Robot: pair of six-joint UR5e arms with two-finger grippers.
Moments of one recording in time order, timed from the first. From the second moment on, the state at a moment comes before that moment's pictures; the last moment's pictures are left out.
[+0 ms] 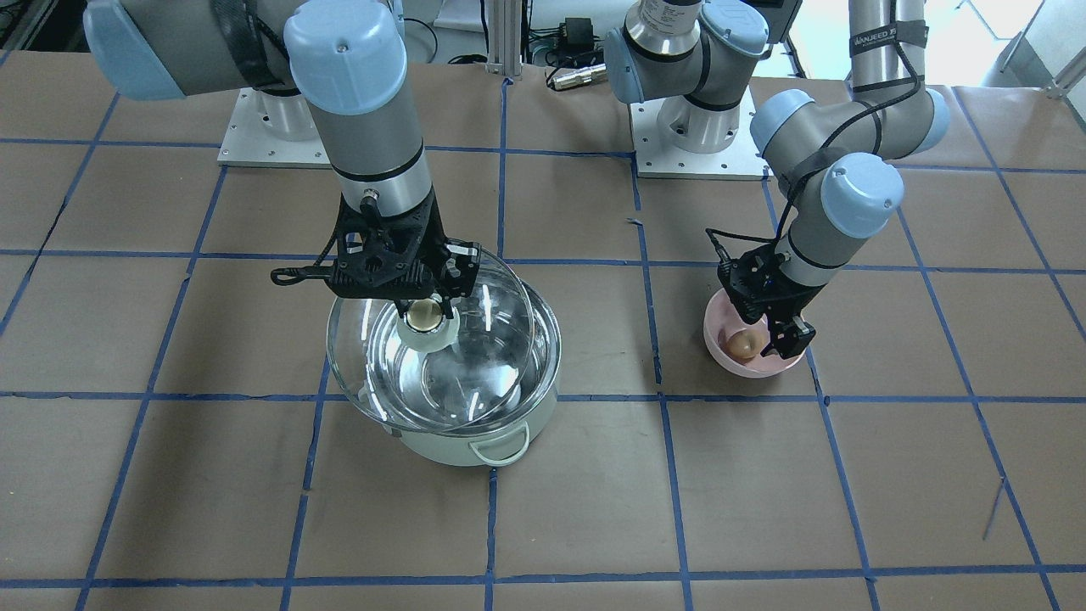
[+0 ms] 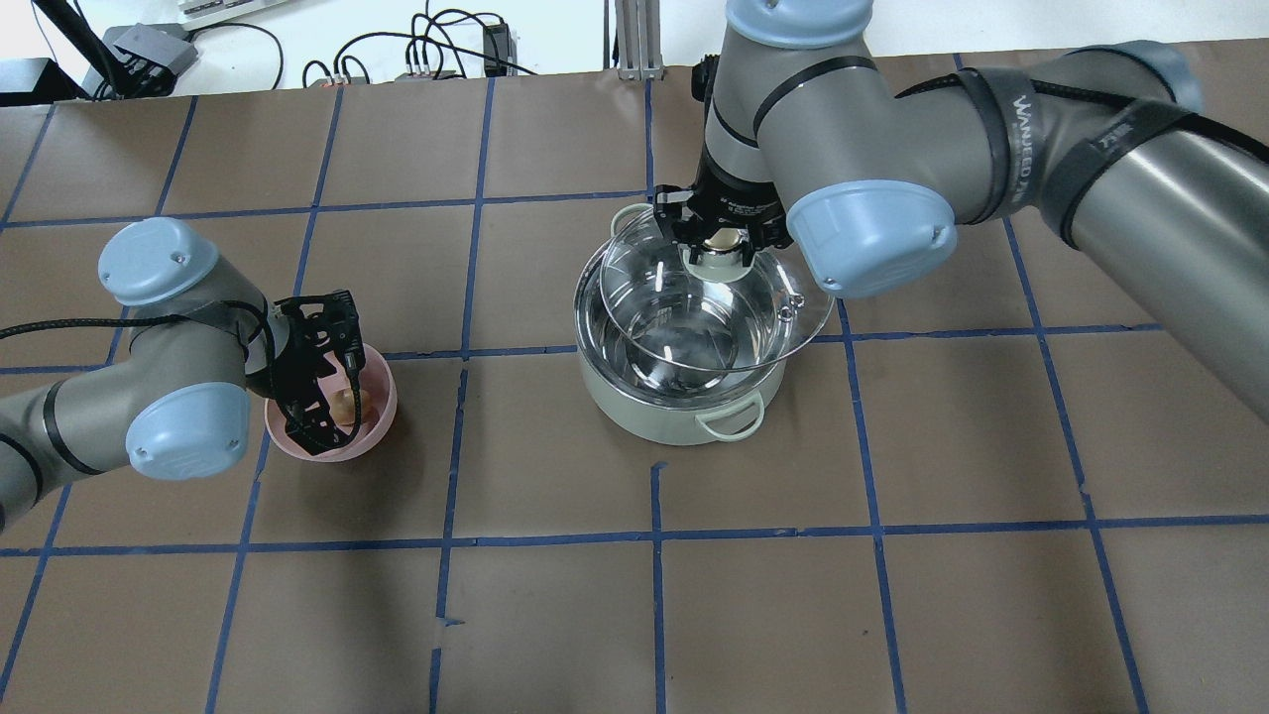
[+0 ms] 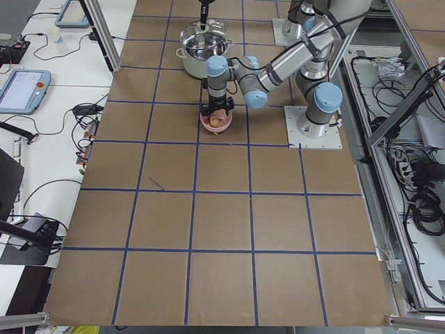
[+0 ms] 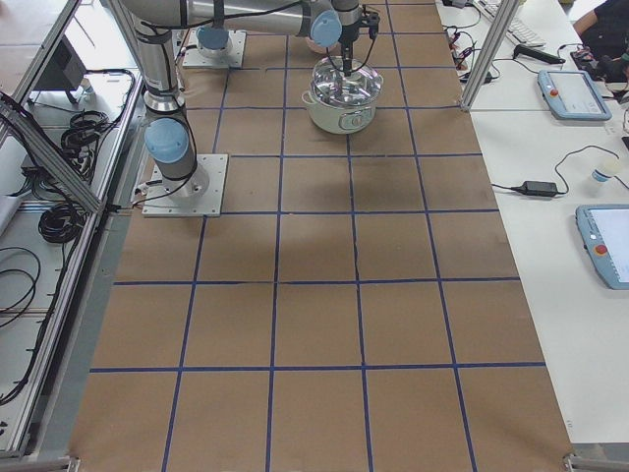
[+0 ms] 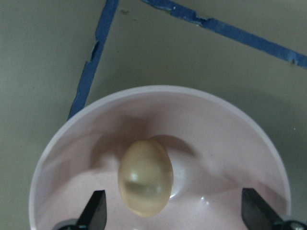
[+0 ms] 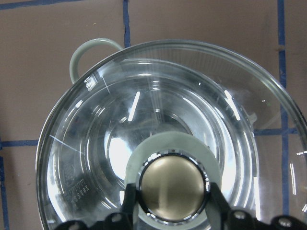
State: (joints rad) left arm -1.29 -1.72 -2.17 -0.83 1.57 1.54; right arm 1.83 -1.39 1.64 -1.95 -1.52 0.32
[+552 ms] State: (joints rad) left arm -1.29 -1.75 -2.17 -0.79 1.57 1.64; right arm 1.75 -1.45 1.63 -1.88 -1.54 0.23
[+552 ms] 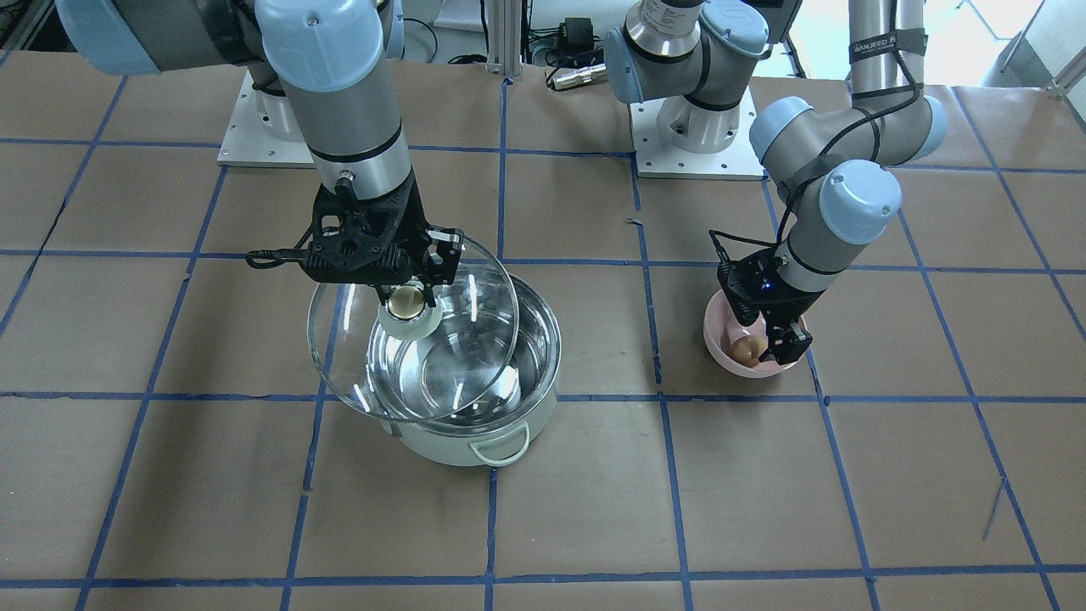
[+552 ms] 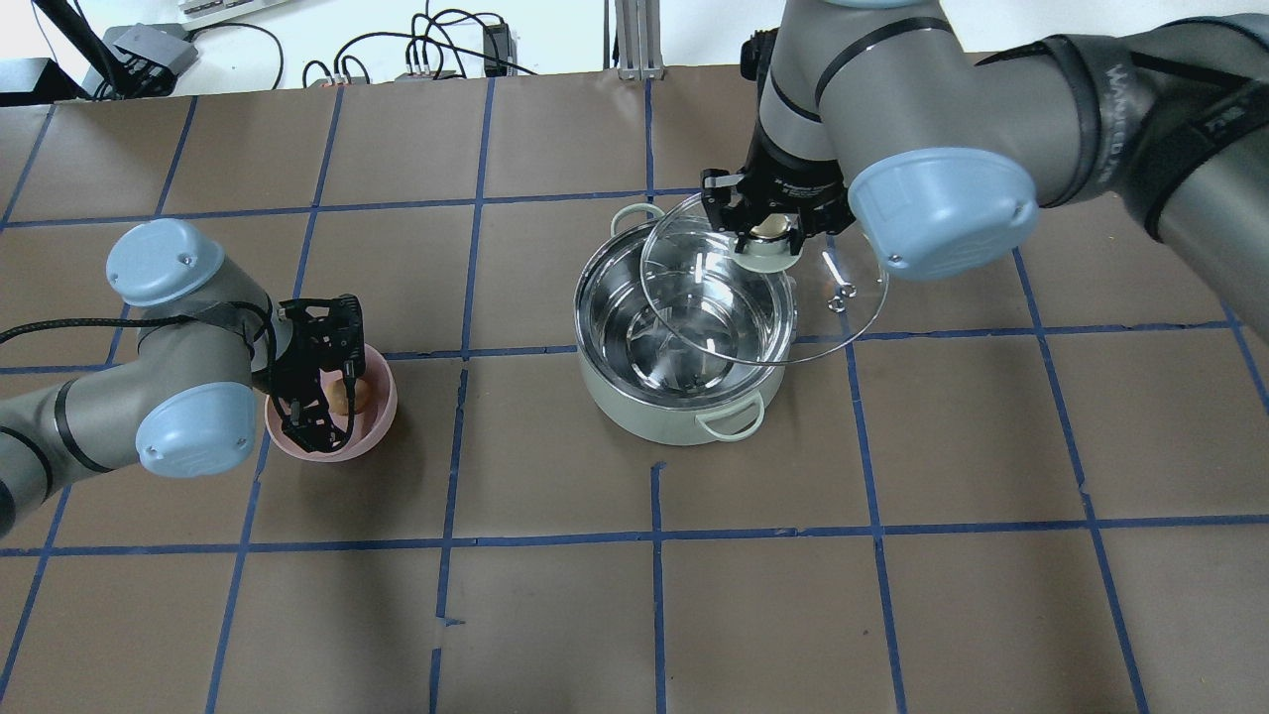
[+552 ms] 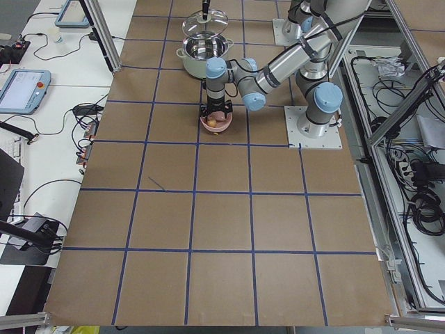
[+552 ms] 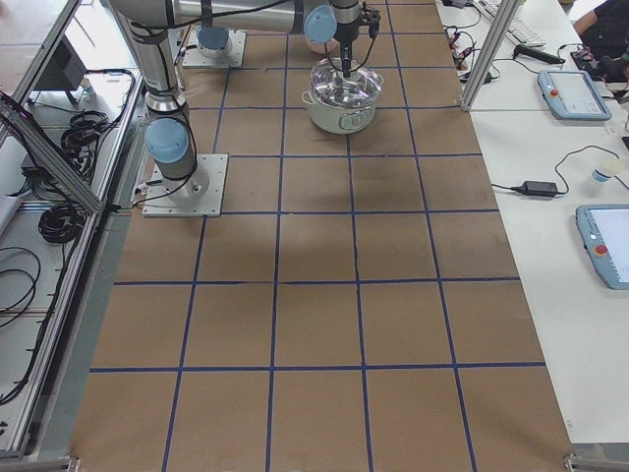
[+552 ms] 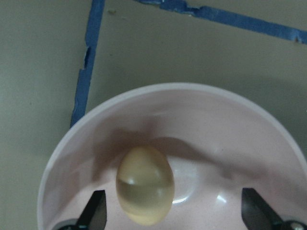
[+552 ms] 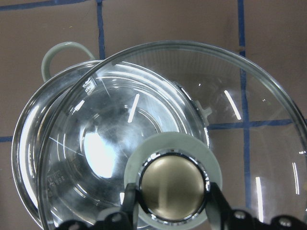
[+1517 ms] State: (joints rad) left arm -1.29 -1.78 -2.18 -0.76 1.57 1.56; right arm 1.55 -1.56 1.65 -1.74 -1.57 -0.02
